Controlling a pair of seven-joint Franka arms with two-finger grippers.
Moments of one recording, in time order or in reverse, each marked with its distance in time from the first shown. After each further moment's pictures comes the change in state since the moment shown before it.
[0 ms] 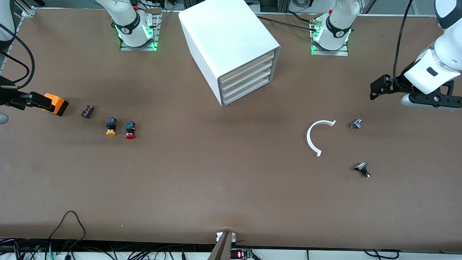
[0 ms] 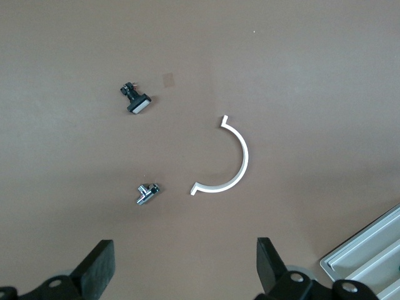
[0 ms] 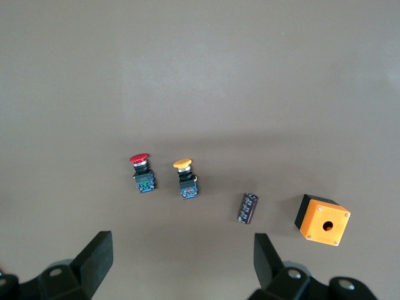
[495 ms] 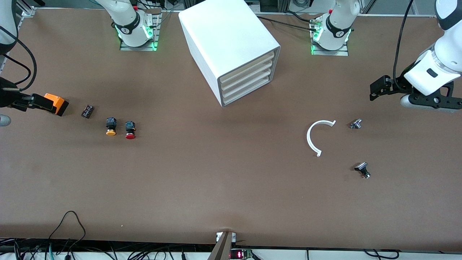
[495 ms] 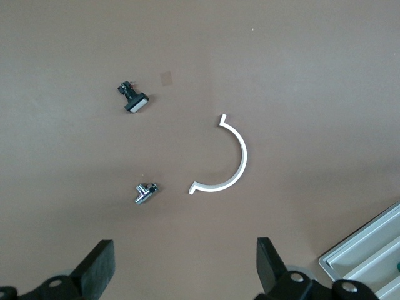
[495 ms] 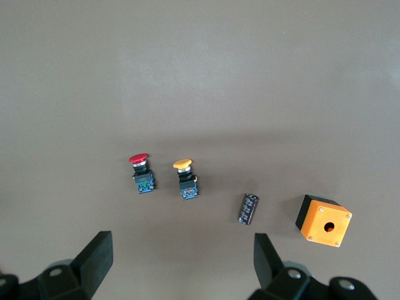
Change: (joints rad) left arm -0.003 0.022 -0.001 0.009 0.000 -0.015 0.000; right arm 0.000 0.007 0.000 0.000 0.000 0.003 0.000
